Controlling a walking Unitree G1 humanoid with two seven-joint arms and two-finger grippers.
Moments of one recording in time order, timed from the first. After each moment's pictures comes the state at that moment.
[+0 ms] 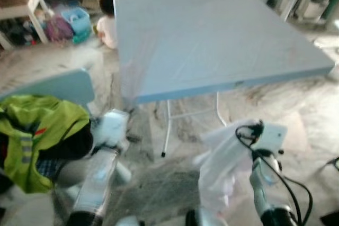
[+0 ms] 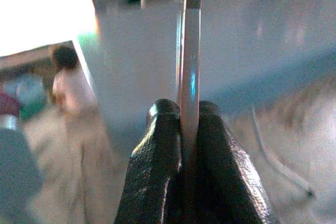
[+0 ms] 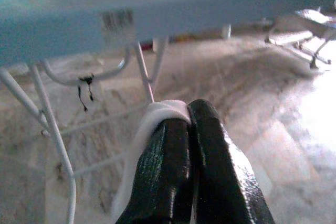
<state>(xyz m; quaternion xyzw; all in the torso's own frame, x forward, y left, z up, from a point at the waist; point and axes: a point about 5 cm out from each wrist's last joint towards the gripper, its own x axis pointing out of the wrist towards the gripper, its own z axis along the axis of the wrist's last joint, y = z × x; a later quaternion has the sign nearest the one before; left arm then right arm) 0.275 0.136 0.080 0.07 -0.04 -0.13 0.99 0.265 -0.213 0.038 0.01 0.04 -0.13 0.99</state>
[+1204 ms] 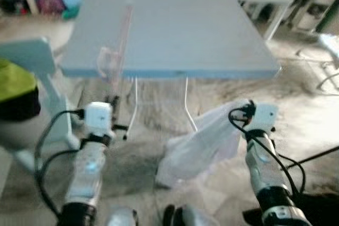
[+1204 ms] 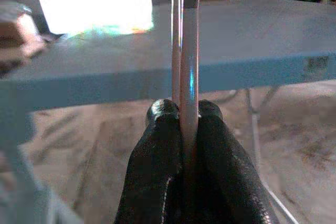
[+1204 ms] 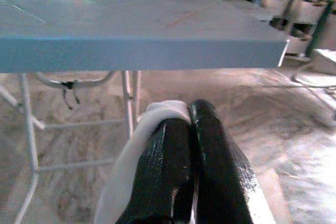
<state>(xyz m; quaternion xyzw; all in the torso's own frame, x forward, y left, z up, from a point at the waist) 0.274 0.171 0.082 0.06 -0.06 -0.02 1.00 0.298 -0.204 0.064 0.00 0.01 -0.07 1.00</state>
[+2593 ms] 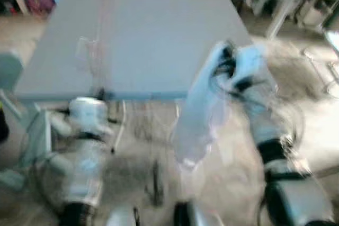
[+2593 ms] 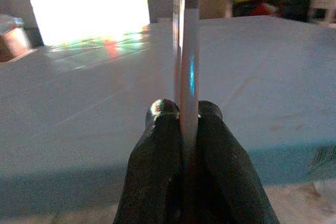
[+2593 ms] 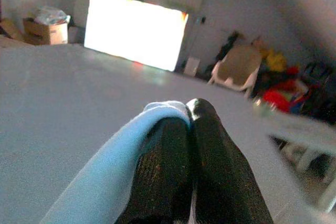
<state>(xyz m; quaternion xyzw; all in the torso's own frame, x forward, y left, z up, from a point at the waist) 0.276 0.165 0.094 0.06 -0.09 -0.01 0.99 0.368 -0.161 0.193 -0.09 -0.17 0.14 0.97</state>
